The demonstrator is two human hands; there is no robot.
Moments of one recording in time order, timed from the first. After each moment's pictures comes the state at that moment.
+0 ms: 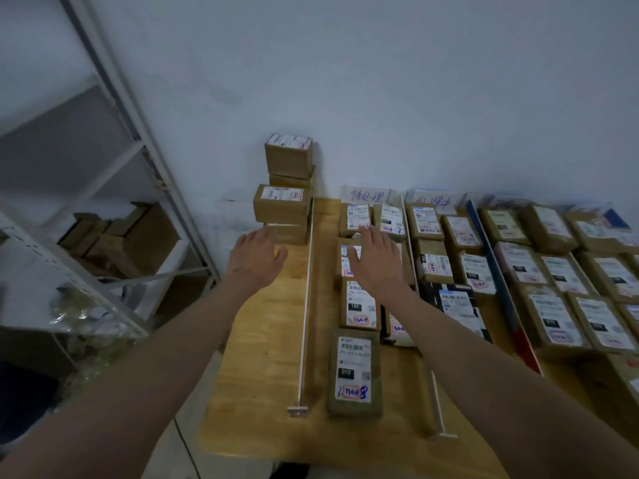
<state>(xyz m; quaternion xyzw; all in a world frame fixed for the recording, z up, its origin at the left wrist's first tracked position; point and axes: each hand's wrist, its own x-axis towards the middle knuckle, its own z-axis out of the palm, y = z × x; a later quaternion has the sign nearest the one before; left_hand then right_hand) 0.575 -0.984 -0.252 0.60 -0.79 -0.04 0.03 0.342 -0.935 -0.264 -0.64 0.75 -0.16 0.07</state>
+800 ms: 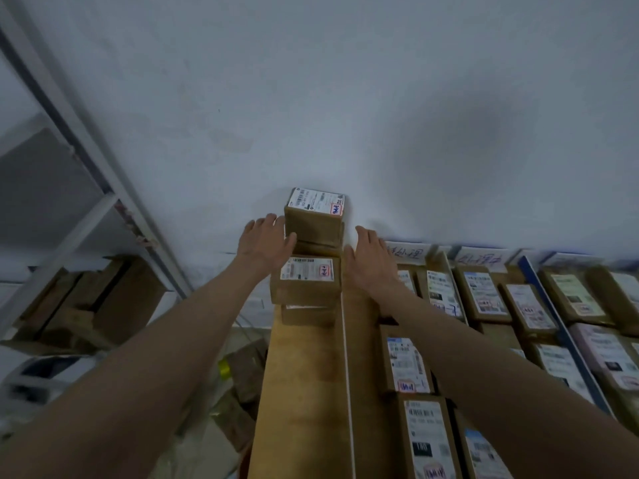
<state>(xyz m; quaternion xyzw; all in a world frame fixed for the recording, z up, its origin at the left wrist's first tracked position) 0.594 -1.314 -0.234 0.60 -0.80 -0.04 0.04 0.406 -1.237 -0.244 -0.61 0.77 -0.17 0.10</state>
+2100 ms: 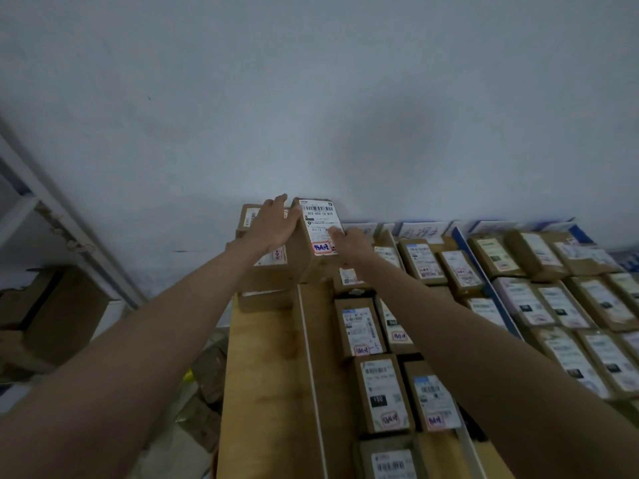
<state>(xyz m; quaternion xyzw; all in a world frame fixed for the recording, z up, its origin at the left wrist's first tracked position) 0.511 -1.283 -0.220 0.52 -0.77 -0.34 0.18 0.368 -1.192 -0.217 -0.38 0.78 -0.34 0.37</state>
